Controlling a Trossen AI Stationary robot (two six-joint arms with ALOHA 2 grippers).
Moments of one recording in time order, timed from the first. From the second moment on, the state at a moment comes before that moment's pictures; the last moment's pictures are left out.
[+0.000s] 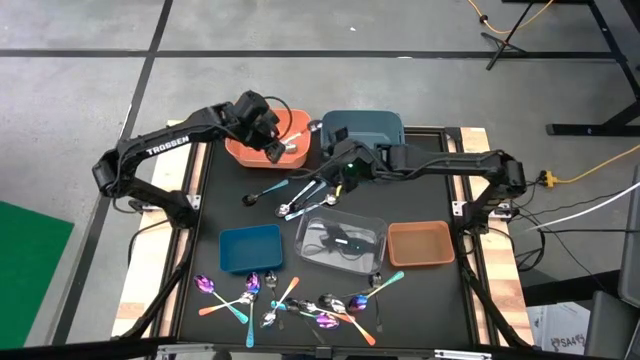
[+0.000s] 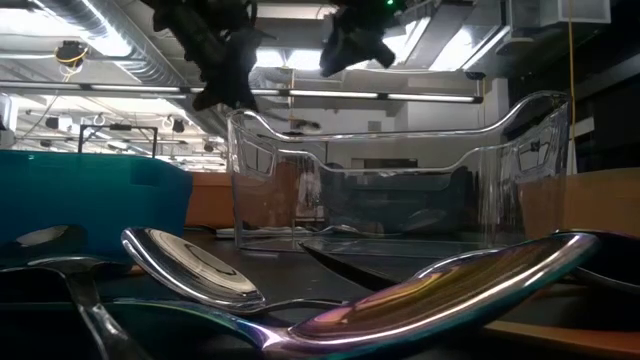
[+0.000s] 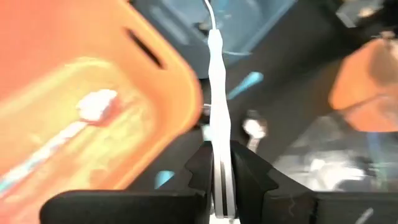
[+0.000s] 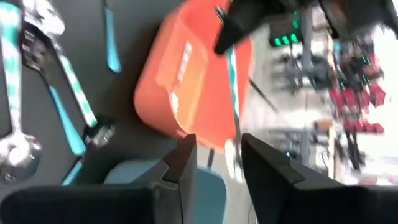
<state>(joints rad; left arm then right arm) 0.62 1.35 1.18 -0.70 0.20 -0.29 -0.07 1.69 1.57 -0.56 0.47 -0.86</state>
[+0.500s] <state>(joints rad) 0.89 1.36 1.13 -0.82 0.17 0.19 -0.07 1.66 1.57 -0.75 0.53 -0.61</state>
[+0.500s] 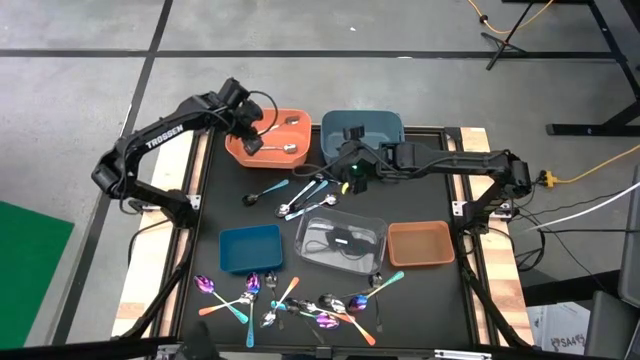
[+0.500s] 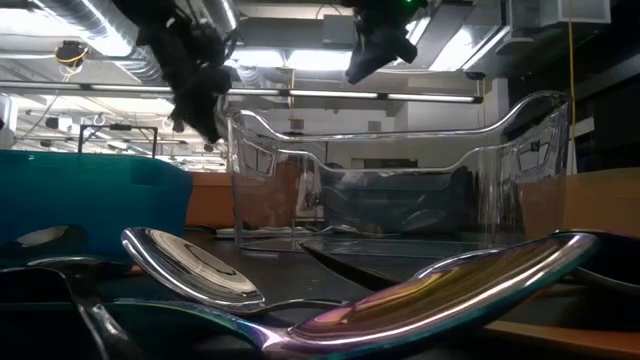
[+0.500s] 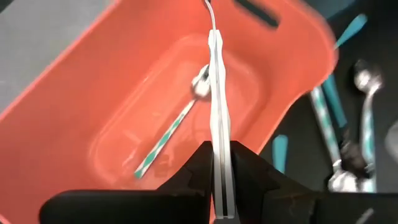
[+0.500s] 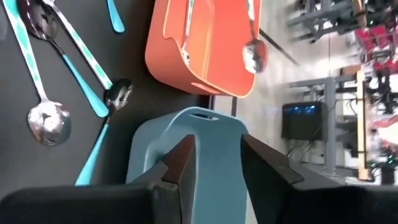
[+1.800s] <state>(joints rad) 0.94 1.36 0.69 -0.29 0.11 0.48 -0.07 1.66 1.57 -0.75 0.35 -0.52</state>
